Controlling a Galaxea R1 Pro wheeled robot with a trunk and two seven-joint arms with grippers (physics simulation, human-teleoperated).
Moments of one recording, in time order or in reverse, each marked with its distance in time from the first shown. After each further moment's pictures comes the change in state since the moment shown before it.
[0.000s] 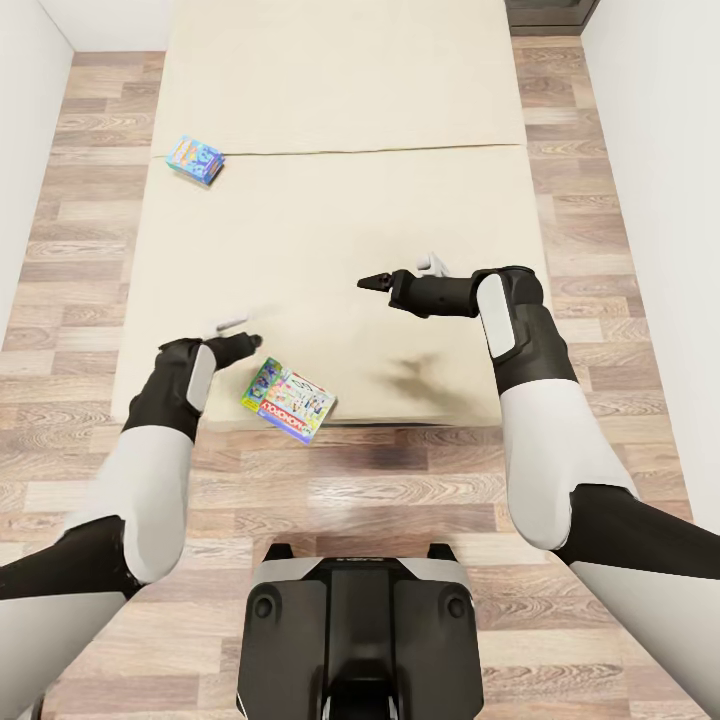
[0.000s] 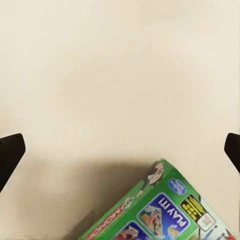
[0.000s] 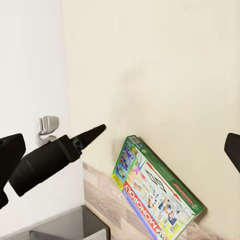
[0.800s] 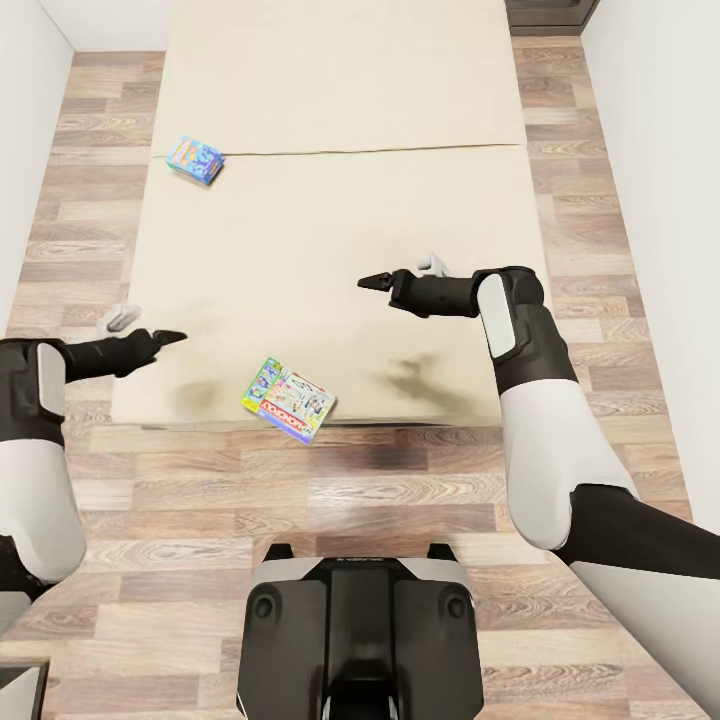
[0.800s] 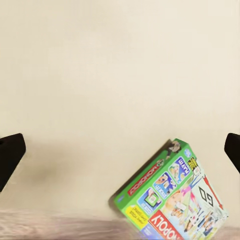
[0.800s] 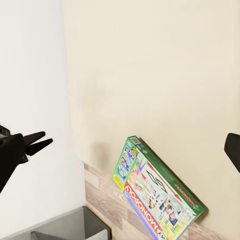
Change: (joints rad) left arm 0.038 0.320 0.166 -0.158 -0.002 0.417 -0.585; right arm 0.001 0.000 -0.005 0.000 -0.003 0.000 0.000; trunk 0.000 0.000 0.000
